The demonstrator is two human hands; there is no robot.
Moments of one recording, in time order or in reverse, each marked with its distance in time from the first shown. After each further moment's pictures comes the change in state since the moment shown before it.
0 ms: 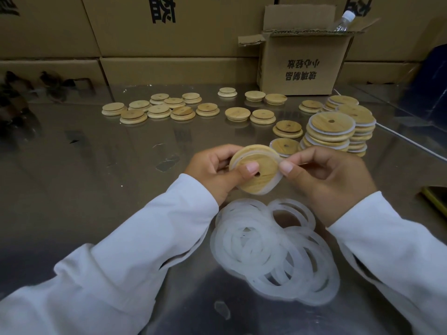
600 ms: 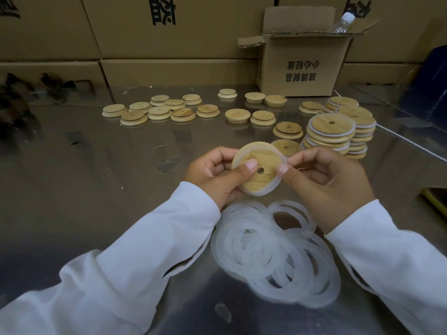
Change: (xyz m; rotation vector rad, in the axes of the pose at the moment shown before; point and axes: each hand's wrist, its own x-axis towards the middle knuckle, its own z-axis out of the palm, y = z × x) left_hand -0.003 -0.005 0.007 -0.276 0.092 -0.079; right_hand -0.004 0.000 0.006 0.158 0.040 0.026
